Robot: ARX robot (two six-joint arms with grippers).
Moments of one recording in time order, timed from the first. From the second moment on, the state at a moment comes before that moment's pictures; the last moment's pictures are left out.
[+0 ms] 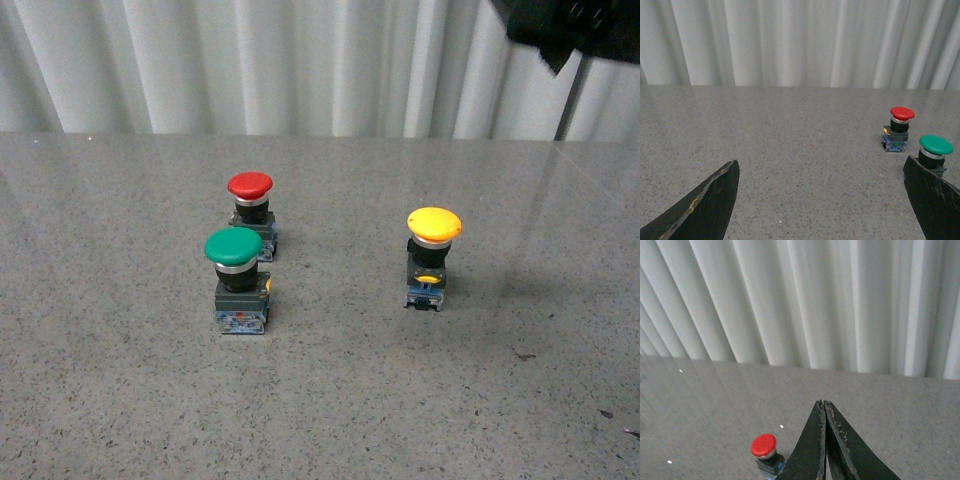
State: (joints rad) left arm 0.00 0.01 0.01 0.00 0.00 0.00; right arm 0.44 1.44 0.68 0.82 0.00 0.19
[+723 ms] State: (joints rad) left arm 0.00 0.01 0.01 0.00 0.00 0.00; right arm -0.01 0.24 0.17 0.01 0.01 0.02
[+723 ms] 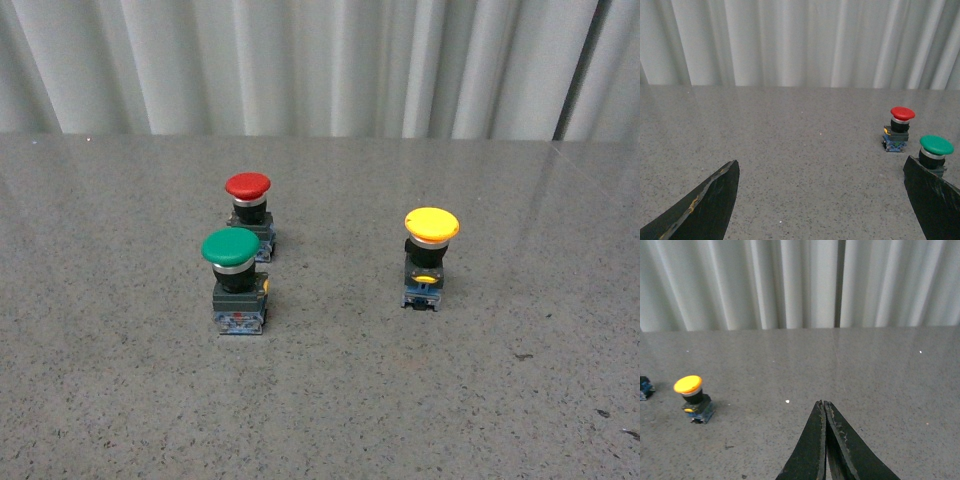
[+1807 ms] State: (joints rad) left arm 0.00 0.01 0.01 0.00 0.00 0.00; right arm 0.00 0.00 0.01 0.00 0.00 0.01
